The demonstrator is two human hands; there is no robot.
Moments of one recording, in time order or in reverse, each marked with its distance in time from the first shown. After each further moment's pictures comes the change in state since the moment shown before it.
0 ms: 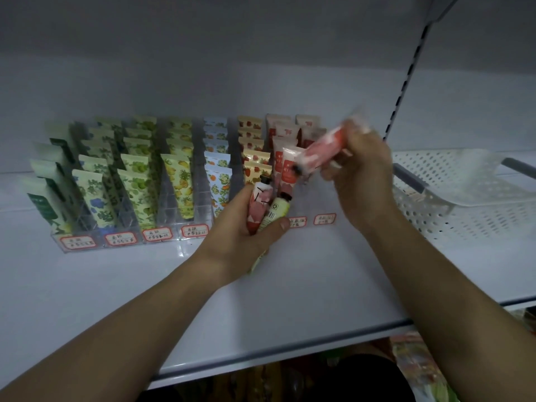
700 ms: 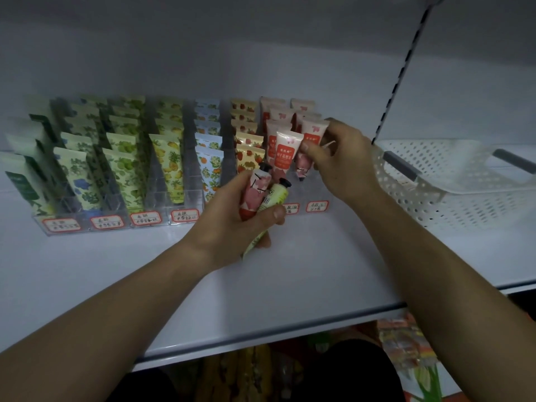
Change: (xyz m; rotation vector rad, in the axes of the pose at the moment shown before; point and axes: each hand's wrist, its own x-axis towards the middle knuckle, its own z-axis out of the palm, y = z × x) left_hand -0.006 0.013 0.002 -0.019 -0.049 0.001; right_hand 0.029 0.033 -0.023 -1.010 -0.097 -0.218
